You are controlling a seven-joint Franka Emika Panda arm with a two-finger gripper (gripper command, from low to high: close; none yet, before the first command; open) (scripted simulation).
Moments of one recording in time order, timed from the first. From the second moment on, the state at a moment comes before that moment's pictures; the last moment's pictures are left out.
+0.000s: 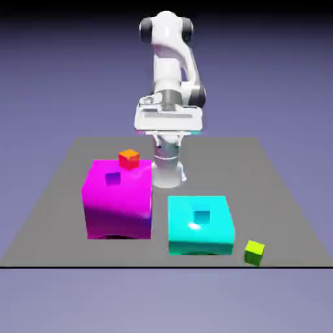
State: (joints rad) arm 0.02 -0.53 0.01 -2.77 -0.02 2.99 0.74
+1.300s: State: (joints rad) arm 0.27 0.89 0.47 -1.39 -0.59 1.60 0.60
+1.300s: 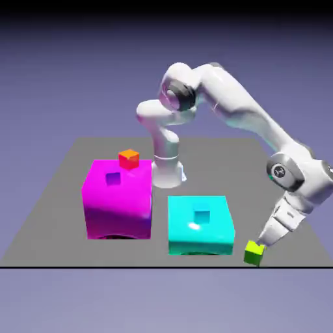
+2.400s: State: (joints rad) arm 0.11 0.30 0.14 -1.87 0.03 1.53 0.89
